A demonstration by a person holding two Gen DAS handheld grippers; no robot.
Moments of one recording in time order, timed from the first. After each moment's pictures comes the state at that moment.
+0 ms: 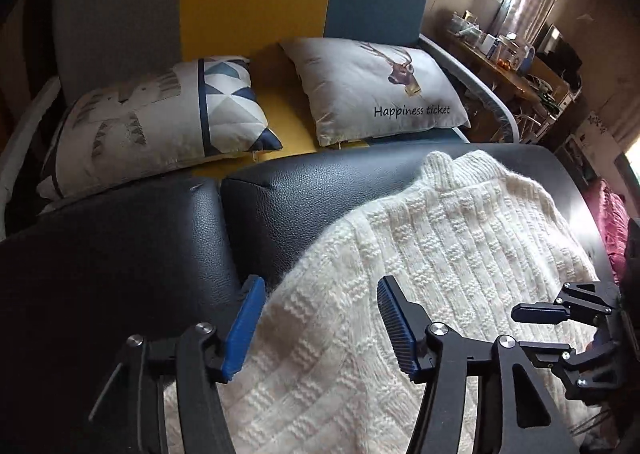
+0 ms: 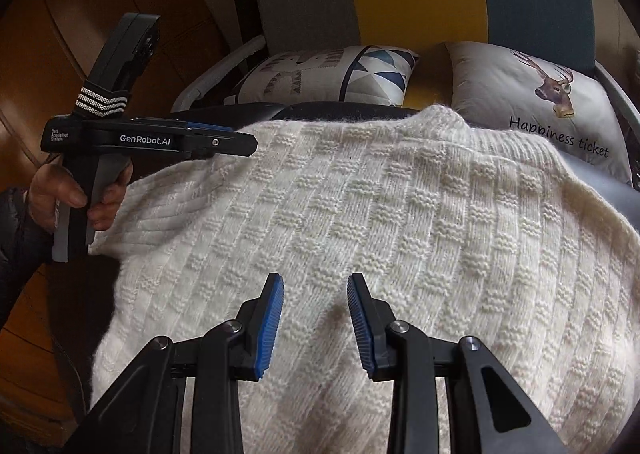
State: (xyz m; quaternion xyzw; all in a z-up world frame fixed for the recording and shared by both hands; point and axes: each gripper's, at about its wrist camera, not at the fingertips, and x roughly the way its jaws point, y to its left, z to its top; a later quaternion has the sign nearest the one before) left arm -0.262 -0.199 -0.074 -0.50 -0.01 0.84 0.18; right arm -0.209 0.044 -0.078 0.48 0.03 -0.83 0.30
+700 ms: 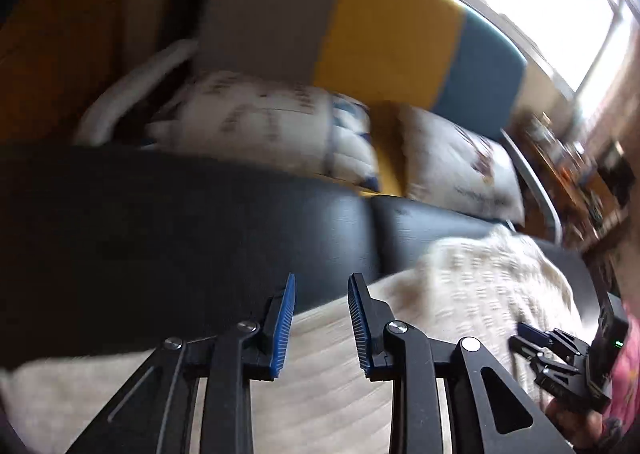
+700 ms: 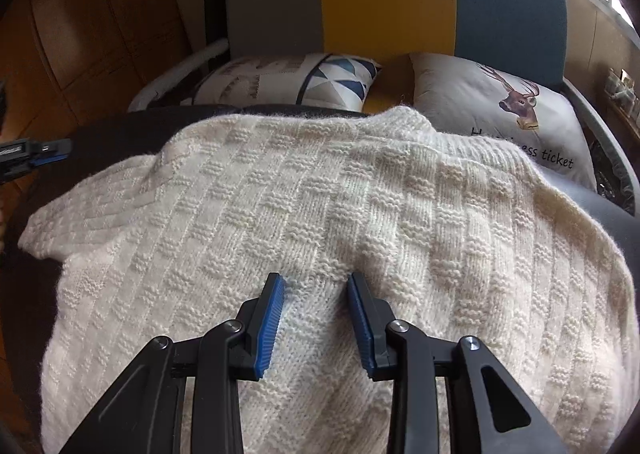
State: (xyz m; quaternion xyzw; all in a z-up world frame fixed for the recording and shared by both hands) left arm -0.183 -0.335 -0.048 -0.43 -0.15 0.89 0.00; right arm -0.210 0.034 -0.085 0.47 0.06 -0.85 0.22
